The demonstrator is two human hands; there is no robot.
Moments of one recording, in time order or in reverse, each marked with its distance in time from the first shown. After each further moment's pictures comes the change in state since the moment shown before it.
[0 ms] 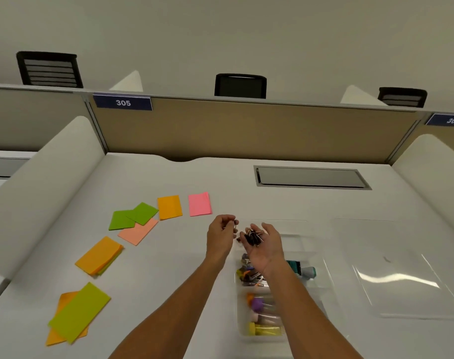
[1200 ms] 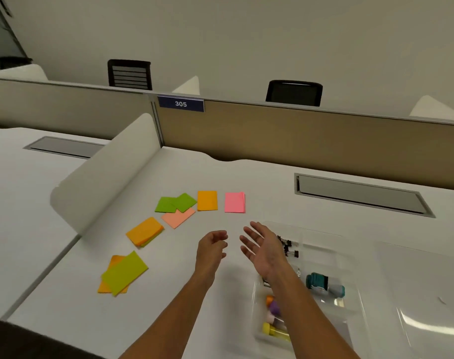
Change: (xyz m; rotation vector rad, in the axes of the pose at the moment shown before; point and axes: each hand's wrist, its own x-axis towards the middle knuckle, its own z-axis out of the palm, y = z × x) left_hand -0.048 -0.014 -0.068 0.015 0.271 -0.111; right_hand -0.026 0.028 0.023 -0.467 -0.182 0.054
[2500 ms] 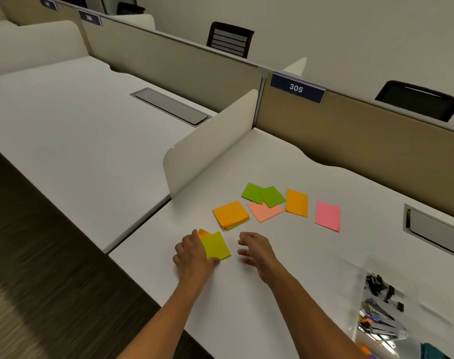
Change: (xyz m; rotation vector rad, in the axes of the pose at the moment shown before) left_hand 0.027 -0.060 -0.247 0.983 0.400 -0.154; right_hand 0.050 0.165 0.174 -0.899 -0.215 0.077
